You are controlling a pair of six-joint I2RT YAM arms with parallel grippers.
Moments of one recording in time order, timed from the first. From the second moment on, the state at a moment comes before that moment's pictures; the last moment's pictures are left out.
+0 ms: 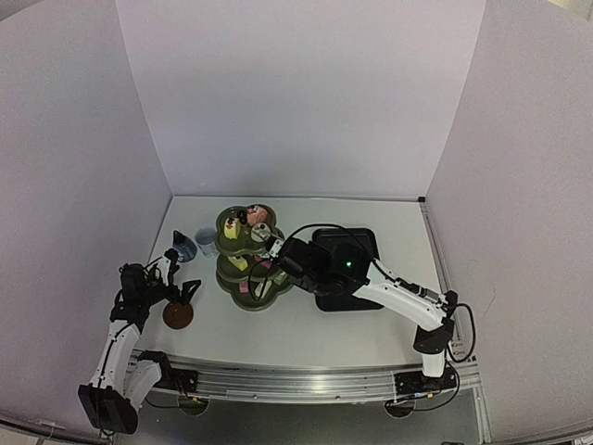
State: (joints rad) left arm 0.02 0.77 0.54 -0.29 0.60 0.24; right arm 1.20 1.98 2.31 -1.31 0.66 -0.13
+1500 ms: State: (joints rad) left arm 0.02 0.79 0.54 -0.27 0.55 0.15; right arm 0.82 1.83 2.12 -1.21 0.54 0.28
